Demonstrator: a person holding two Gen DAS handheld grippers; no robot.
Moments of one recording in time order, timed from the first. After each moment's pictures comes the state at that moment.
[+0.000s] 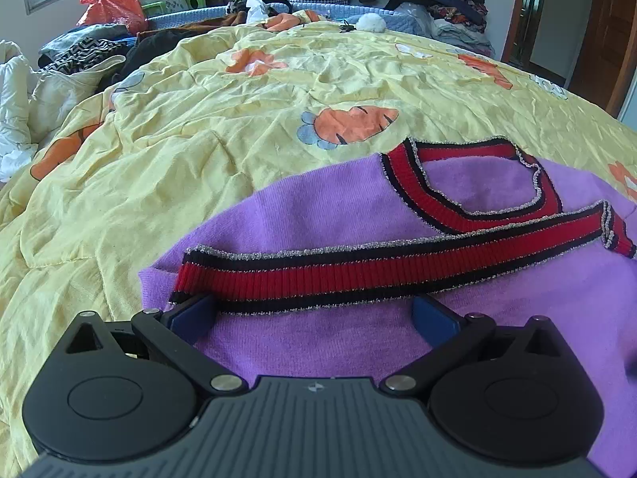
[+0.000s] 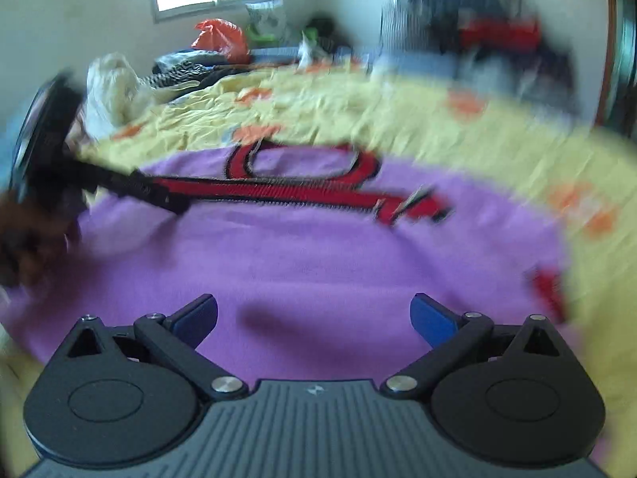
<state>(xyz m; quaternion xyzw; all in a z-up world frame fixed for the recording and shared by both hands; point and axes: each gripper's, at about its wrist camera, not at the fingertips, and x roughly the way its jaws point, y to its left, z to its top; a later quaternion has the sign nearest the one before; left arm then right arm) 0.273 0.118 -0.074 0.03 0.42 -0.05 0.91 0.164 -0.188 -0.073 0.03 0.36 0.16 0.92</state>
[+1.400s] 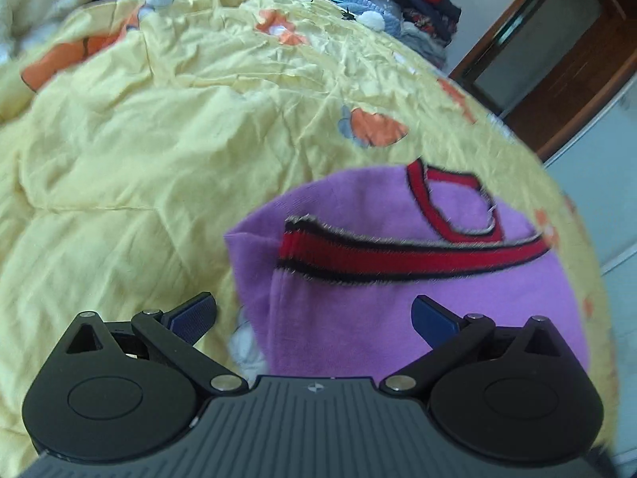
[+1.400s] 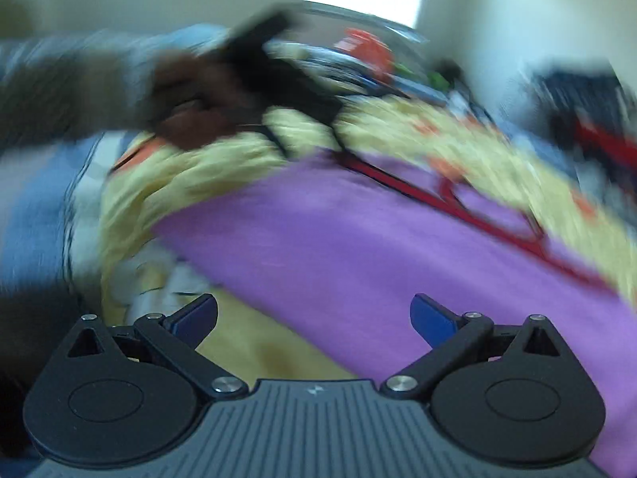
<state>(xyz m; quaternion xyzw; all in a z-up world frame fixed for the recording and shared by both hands) 0.286 0.239 -0.063 -0.16 0.48 -0.18 0.85 0.014 -0.023 -0.067 -0.21 0.25 0.32 0.89</state>
